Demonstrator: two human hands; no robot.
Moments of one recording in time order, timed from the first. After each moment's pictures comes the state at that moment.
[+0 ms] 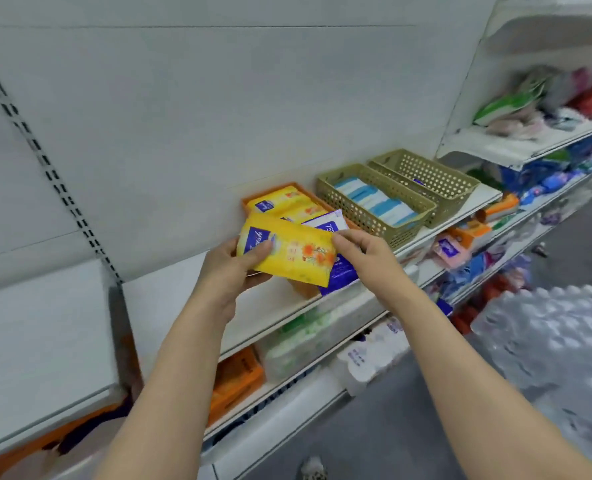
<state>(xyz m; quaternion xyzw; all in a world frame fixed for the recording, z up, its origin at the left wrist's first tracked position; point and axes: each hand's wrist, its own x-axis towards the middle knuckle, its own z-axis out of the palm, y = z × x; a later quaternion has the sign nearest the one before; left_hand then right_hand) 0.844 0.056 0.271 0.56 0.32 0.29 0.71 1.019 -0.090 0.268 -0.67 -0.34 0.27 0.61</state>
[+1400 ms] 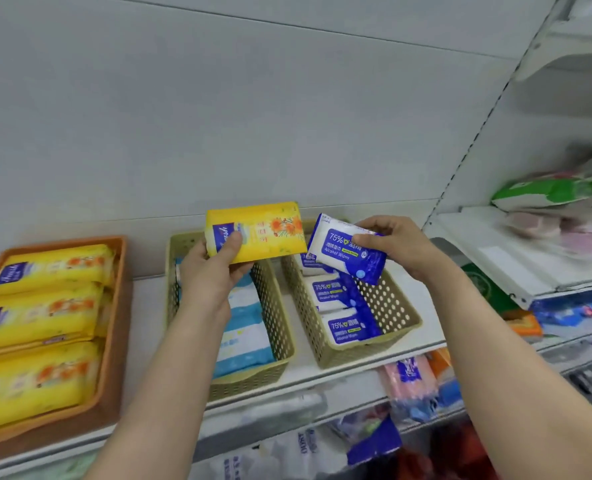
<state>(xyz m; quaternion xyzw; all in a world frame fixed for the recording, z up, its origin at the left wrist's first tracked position) 1.327 0.052 0.257 0.32 0.42 0.53 0.66 1.613 -0.023 0.291 -0.69 -0.45 0.35 0.46</state>
